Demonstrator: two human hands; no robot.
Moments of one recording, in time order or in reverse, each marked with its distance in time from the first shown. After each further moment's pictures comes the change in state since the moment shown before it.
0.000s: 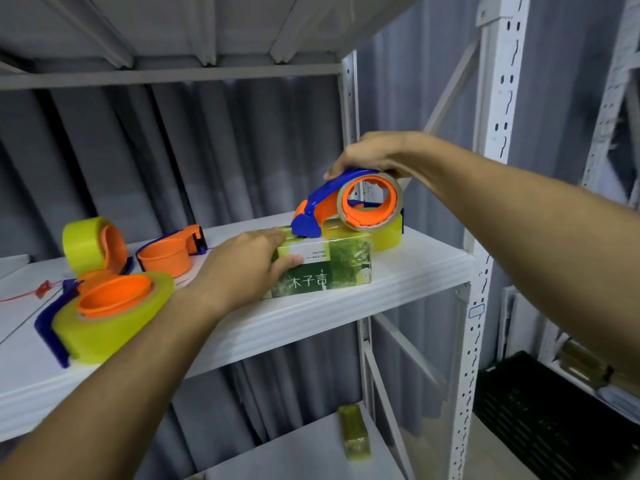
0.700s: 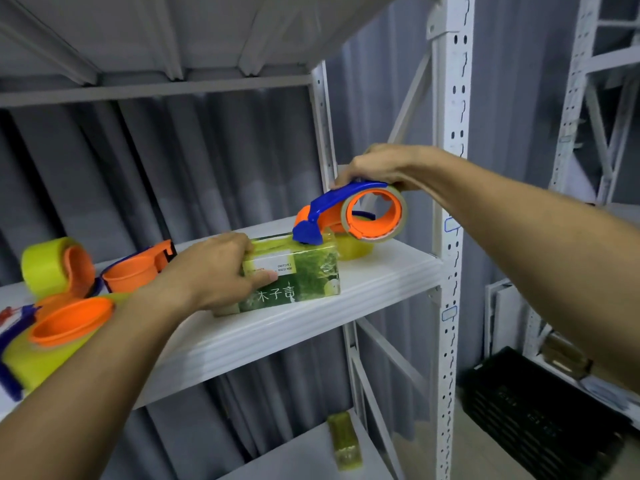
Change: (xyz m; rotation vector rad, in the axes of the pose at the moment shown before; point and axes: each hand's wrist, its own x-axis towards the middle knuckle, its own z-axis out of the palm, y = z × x) left_hand 0.015 0.010 -0.020 0.092 -0.171 -0.080; right_hand -0.025 0.049 -0.027 0.014 0.069 0.033
